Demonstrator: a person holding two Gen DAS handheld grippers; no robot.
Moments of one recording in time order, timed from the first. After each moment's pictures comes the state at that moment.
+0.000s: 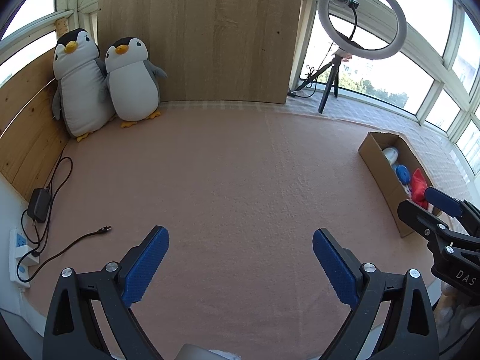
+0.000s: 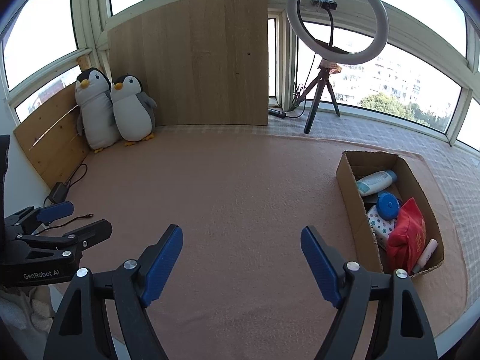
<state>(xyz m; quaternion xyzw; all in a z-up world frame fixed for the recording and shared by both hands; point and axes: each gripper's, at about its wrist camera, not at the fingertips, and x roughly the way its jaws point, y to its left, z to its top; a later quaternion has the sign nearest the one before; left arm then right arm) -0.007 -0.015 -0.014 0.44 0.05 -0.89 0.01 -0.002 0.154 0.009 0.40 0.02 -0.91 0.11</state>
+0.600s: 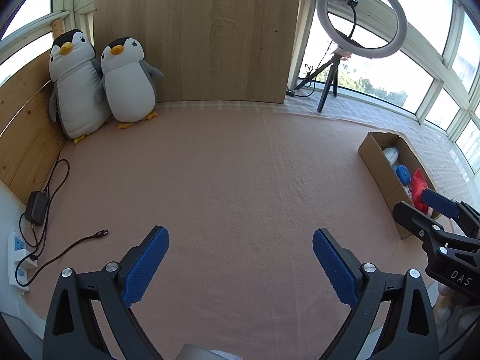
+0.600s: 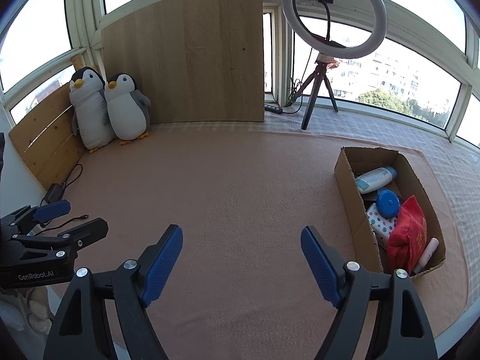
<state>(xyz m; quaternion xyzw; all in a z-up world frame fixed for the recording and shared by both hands) -0.016 -0.016 -0.016 0.45 0.05 -0.89 0.00 -0.011 0.157 0.003 0.41 0.02 -0.91 0.11</state>
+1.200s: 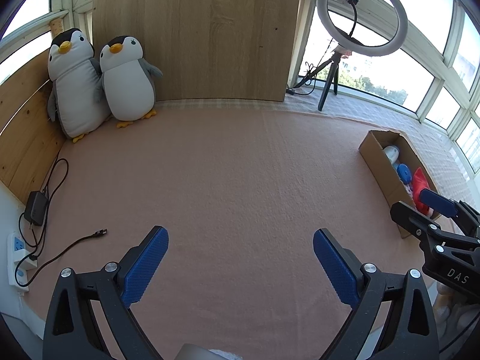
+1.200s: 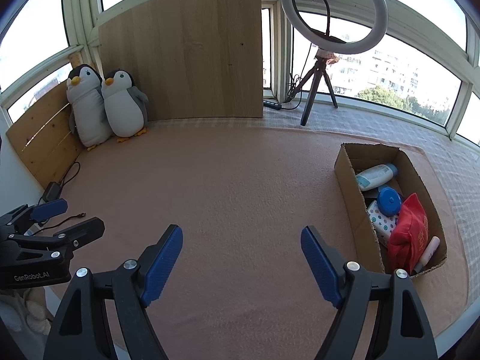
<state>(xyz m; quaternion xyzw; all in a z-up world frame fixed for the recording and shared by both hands) -0.018 -0.017 -0.019 0.45 0.05 -0.89 0.00 -0.016 0.160 -0.002 0.42 0.02 -0.90 0.11</state>
